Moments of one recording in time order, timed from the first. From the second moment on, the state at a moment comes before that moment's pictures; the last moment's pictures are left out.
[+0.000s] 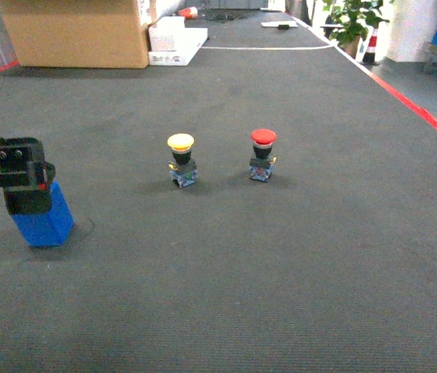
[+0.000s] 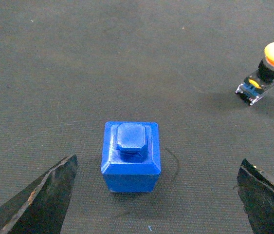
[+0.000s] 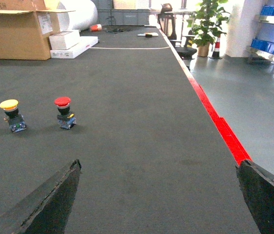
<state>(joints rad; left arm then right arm) -0.07 1.61 0.59 0.60 -0.07 -0.07 0.00 0.00 0.01 -0.01 0.00 0.00</state>
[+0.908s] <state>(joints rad) -0.02 2.10 0.91 0.69 -0.06 0.00 0.00 0.00 0.01 -0.01 0.00 0.00</state>
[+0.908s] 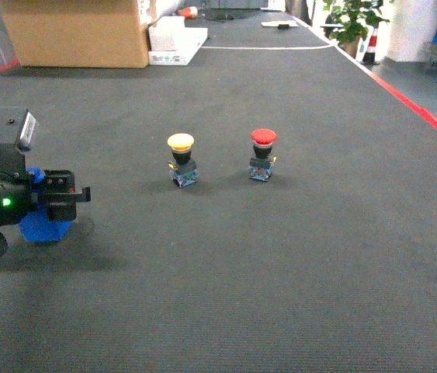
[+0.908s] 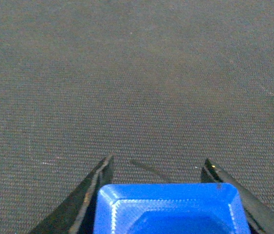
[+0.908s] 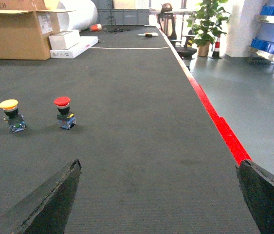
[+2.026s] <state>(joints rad) -0.29 0.45 0.37 0.03 -0.43 -0.02 0.00 0.00 0.01 0.00 0.00 0.00</state>
